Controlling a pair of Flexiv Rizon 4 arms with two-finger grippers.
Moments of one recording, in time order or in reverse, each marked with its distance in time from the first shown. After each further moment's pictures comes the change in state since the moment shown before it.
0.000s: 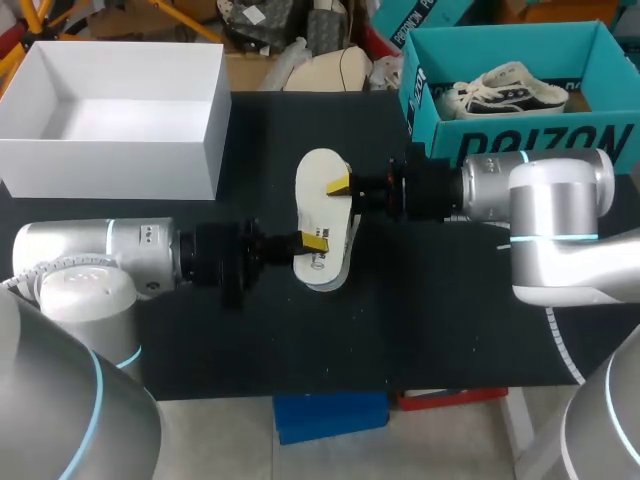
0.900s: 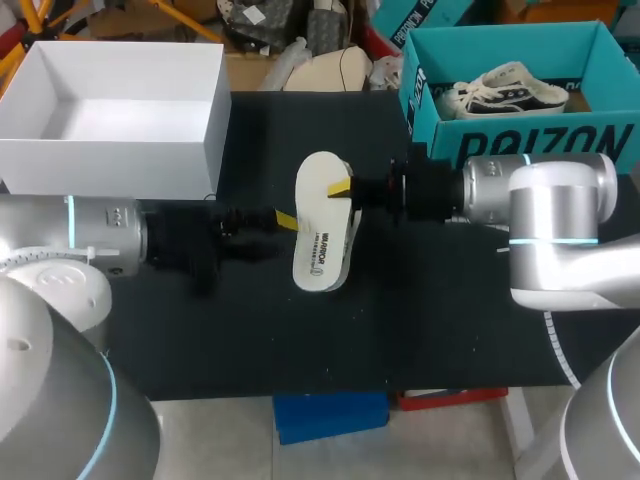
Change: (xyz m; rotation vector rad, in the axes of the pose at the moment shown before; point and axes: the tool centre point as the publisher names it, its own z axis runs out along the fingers) left arm -0.010 0.021 -0.056 -0.126 0.279 0.118; right arm 0.003 -0.001 -0.001 -0.024 0.005 -0.019
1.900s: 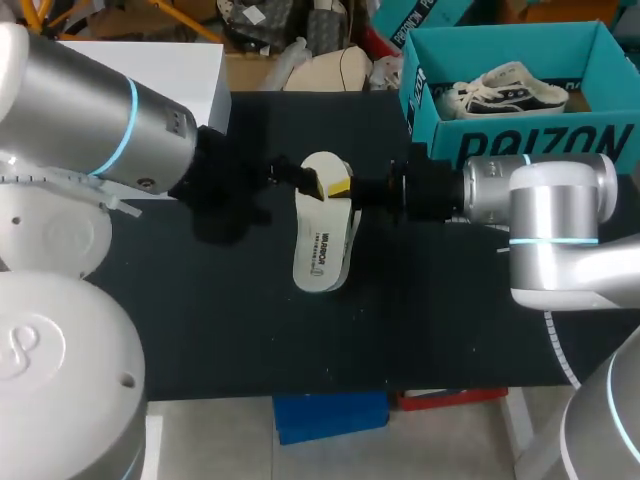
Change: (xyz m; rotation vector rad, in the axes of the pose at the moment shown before) left arm -0.065 0.006 -0.003 0.047 0.484 0.132; right arm 0.000 0.000 0.000 -0.001 0.000 0.000
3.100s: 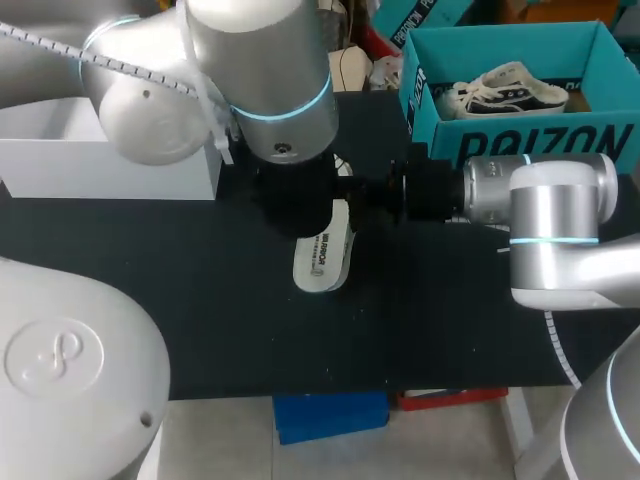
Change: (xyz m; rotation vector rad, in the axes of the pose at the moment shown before) left arm -0.010 -0.023 0.039 0.169 0.540 0.109; right arm 0.000 0.000 0.000 0.000 -0.001 0.000
